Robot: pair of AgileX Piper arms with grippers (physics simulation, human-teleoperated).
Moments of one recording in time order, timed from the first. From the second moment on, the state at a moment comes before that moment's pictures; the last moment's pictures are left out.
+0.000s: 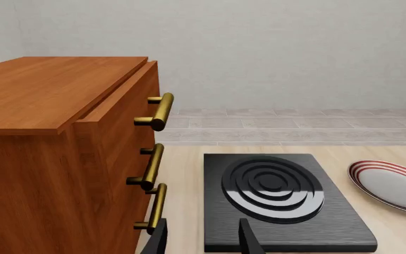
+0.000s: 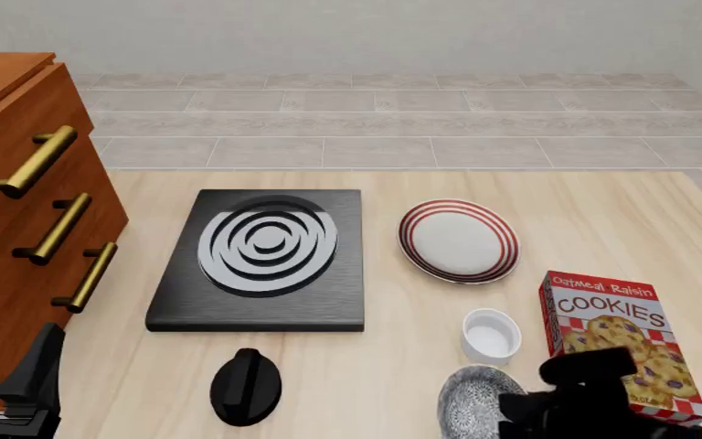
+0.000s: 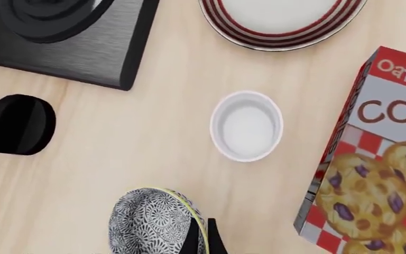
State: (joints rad) left arm 0.00 0.01 0.00 0.00 0.00; right arm 0.53 0.99 -0.16 0.08 0.37
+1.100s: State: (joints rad) left arm 0.00 0.01 0.00 0.00 0.00; right arm 0.42 0.85 -0.41 0.29 0.41
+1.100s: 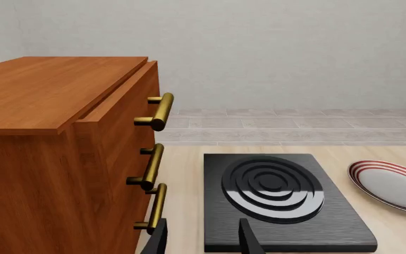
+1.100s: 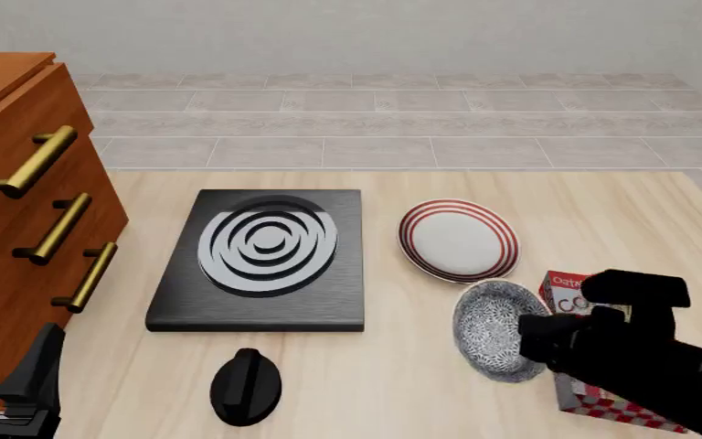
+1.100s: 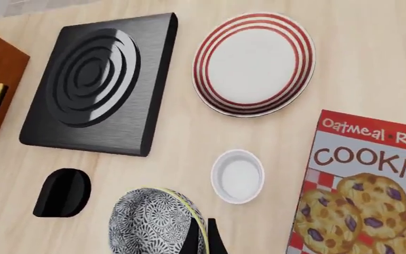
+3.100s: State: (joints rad) left arm 0.00 0.01 0.00 0.00 0.00; right arm 0.25 1.40 -0.73 0.16 0.49
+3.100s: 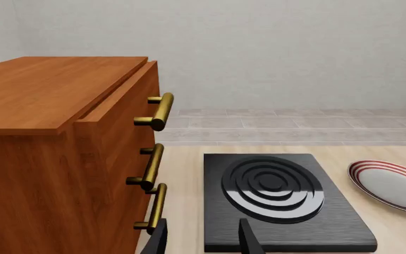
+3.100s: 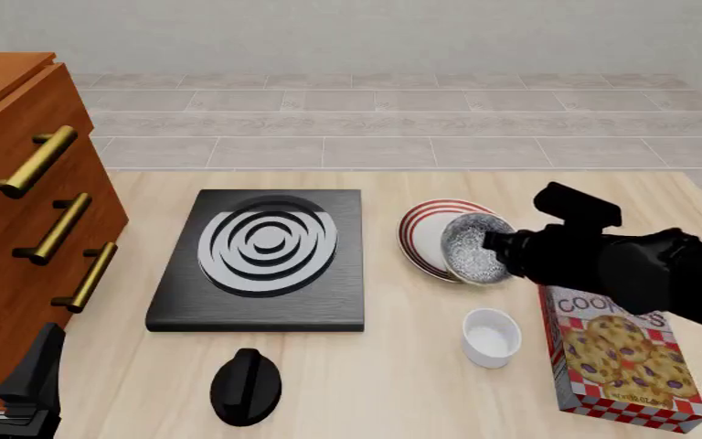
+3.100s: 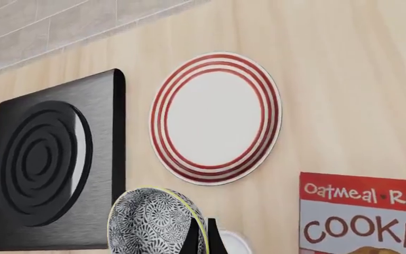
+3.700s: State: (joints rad) left arm 0.00 0.01 0.00 0.00 0.00; right arm 0.24 1.58 -0.85 0.11 0.49
